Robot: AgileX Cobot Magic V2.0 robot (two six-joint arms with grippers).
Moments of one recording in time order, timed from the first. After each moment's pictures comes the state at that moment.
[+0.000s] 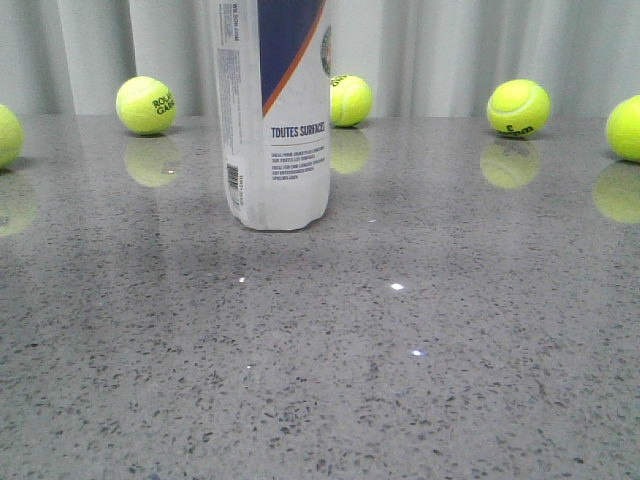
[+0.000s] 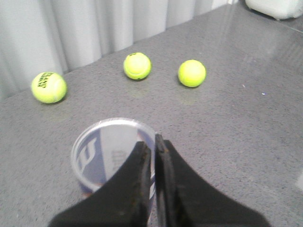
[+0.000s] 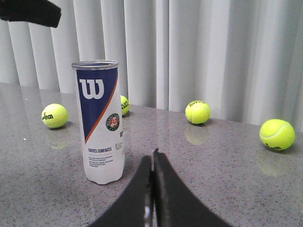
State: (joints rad) left arm -0.65 1.21 -1.33 -0.29 0.60 0.26; right arm 0.47 0.06 -0.29 0.22 0.20 -0.15
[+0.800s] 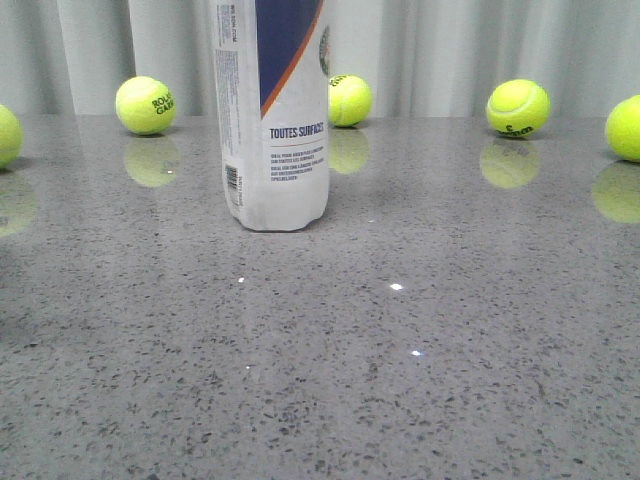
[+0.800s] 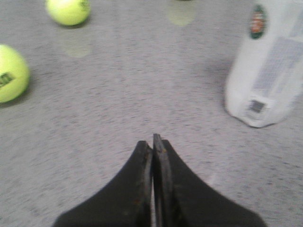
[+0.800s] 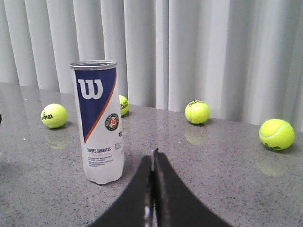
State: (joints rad) left arm -0.36 0.81 -0.49 -0.28 0.21 0.26; right arm 0.47 0.06 -0.29 0.22 0.20 -0.15
